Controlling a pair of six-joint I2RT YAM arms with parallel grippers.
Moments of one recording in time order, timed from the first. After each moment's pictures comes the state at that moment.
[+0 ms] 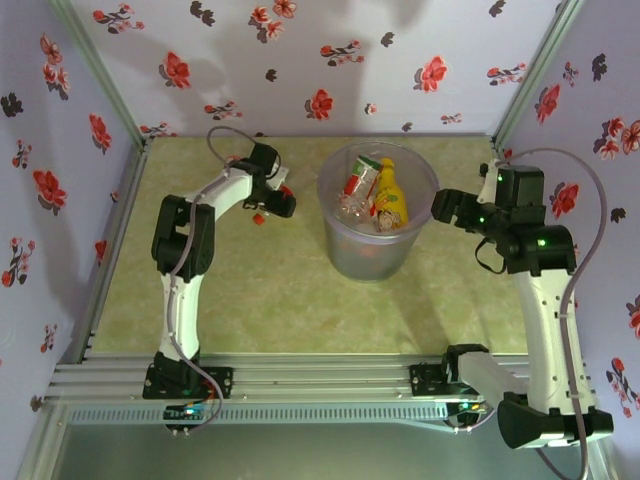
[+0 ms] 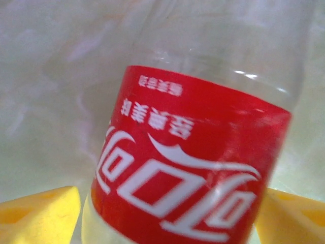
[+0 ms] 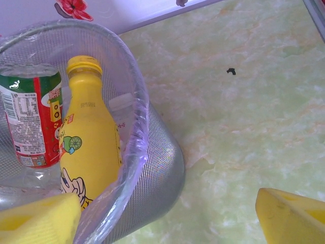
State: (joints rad) left arm -0.38 2.21 1.72 -0.69 0.05 0.06; right arm 0.05 1.00 1.36 -1.06 -0.14 0.29
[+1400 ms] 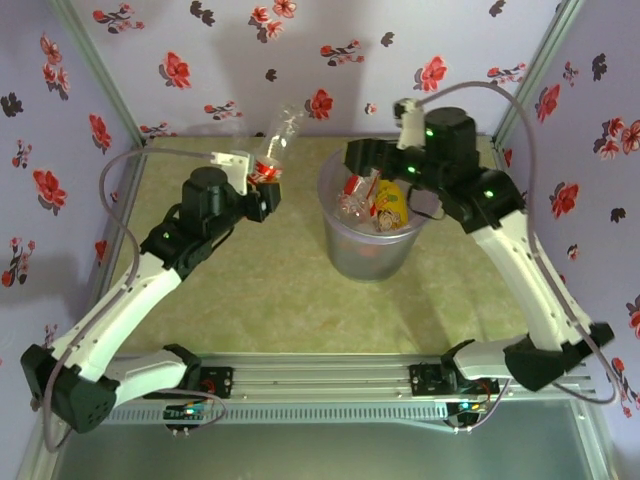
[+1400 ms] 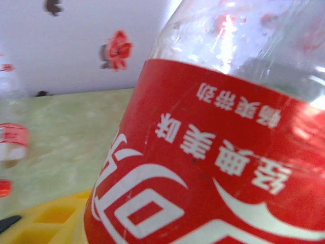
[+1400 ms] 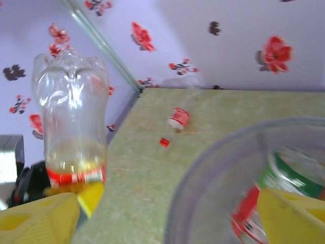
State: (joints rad) left arm -0.63 1.10 1.13 -0.35 -0.06 -0.28; right arm 0.57 1.37 1.73 -0.72 -0.22 0.44
